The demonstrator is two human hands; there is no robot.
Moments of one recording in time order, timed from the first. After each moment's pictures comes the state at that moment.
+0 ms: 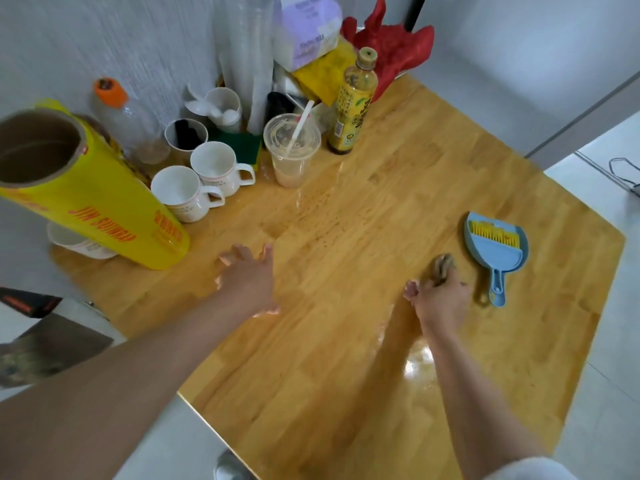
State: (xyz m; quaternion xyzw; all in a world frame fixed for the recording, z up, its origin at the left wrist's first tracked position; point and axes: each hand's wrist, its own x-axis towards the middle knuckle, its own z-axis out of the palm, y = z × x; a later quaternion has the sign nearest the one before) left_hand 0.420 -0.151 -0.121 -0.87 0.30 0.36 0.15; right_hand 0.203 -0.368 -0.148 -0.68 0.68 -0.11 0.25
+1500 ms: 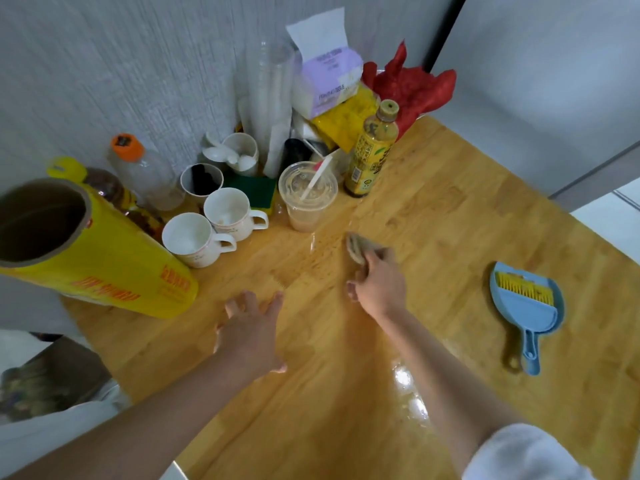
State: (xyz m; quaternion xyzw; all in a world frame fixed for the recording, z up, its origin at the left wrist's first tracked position) left_hand 0.427 -0.143 -0.123 -0.89 0.30 0.33 0.11; right_hand 0.354 -0.370 -0.162 -0.90 0.35 -0.01 0.26
